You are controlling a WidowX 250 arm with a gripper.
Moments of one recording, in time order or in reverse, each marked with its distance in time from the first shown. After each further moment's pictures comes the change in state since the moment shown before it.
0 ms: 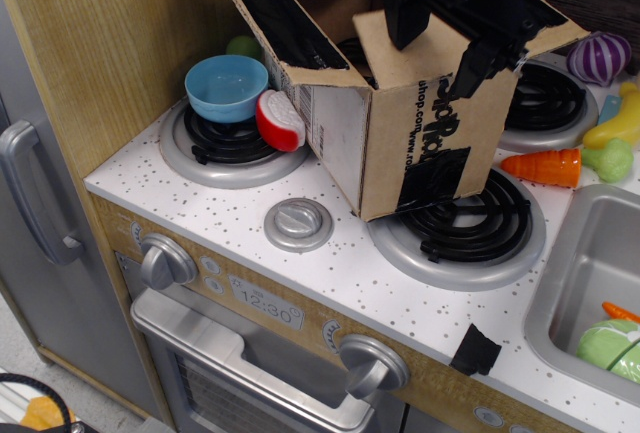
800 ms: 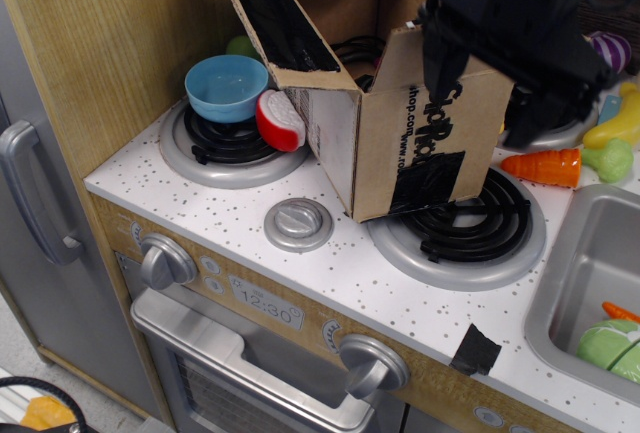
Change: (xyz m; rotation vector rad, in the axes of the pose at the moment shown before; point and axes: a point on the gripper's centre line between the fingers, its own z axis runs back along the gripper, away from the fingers) arm -0.014 -0.043 0.027 0.035 0.073 0.085
